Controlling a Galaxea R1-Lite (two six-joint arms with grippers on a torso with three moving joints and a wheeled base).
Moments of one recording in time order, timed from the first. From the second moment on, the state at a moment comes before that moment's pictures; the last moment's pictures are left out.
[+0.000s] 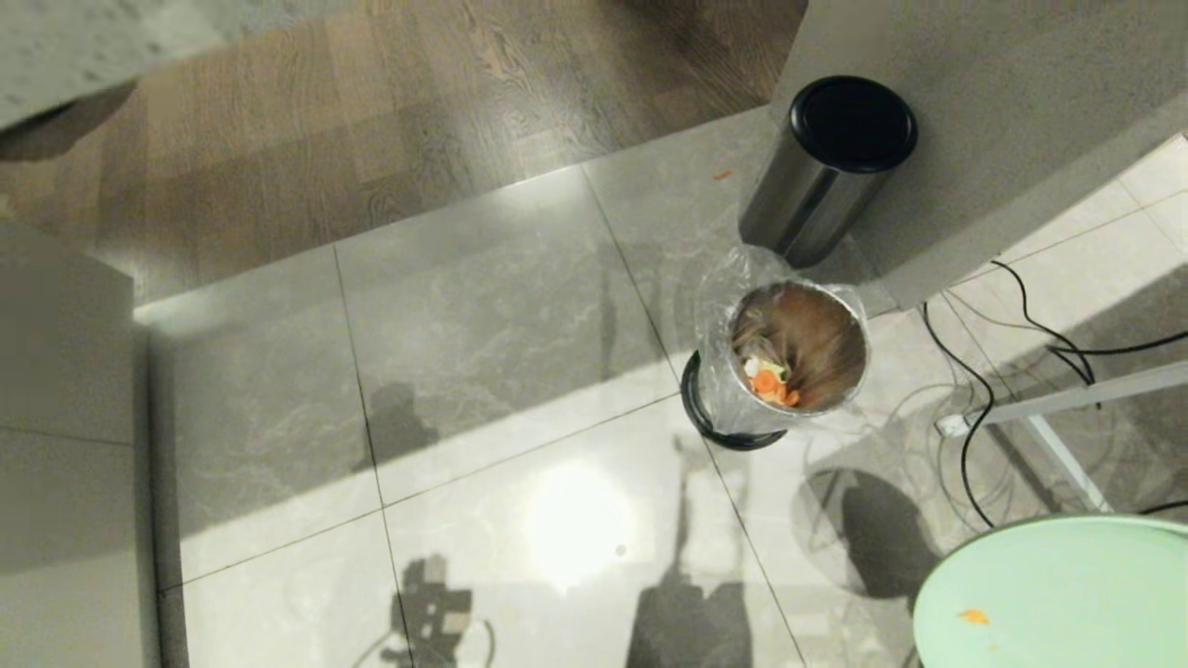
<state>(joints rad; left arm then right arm) 0.00 0.00 0.00 -0.01 0.02 -0.06 0.00 0.00 0.00 -0.06 -0.03 0.05</state>
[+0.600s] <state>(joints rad) 0.00 0.00 0.00 -0.01 0.02 -0.06 0.00 0.00 0.00 -0.06 -0.03 0.05</state>
